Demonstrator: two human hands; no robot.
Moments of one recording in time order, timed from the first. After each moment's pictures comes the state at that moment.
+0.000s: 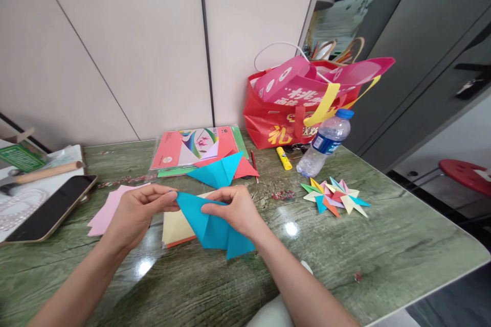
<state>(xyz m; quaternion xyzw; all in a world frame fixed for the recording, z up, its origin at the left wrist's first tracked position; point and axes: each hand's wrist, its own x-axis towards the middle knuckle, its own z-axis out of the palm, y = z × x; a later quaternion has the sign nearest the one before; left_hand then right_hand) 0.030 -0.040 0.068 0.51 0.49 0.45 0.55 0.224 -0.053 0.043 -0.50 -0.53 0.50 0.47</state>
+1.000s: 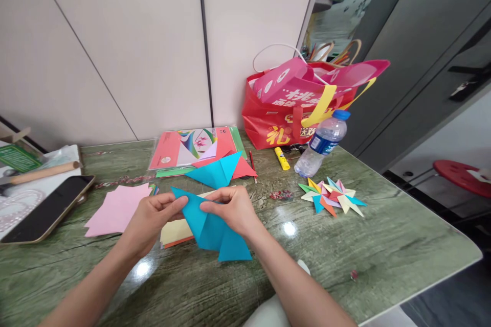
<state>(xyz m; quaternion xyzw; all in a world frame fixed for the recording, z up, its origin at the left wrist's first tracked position) 0.051 -0.048 0.061 0.50 0.47 0.40 0.61 0.222 -0.054 0.042 -0.48 -0.50 0.53 0.49</state>
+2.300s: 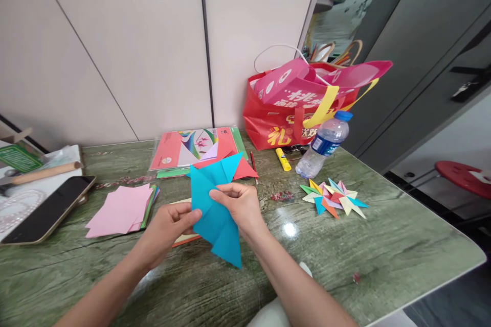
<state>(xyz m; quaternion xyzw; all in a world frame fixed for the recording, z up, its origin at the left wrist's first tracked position) 0.064 -0.058 0.050 0.50 0.40 0.33 0.69 0.221 -0.051 0.037 -0.49 -0.35 0.54 0.59</state>
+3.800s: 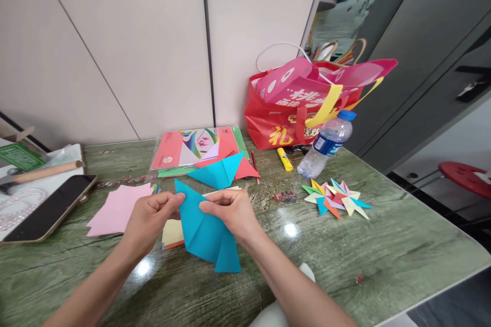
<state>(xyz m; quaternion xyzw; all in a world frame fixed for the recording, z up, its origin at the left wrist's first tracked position) 0.047 -0.047 0.060 0.57 0.51 0.42 0.50 0.213 -0.057 0.035 -0.45 -0.42 0.59 0.53</state>
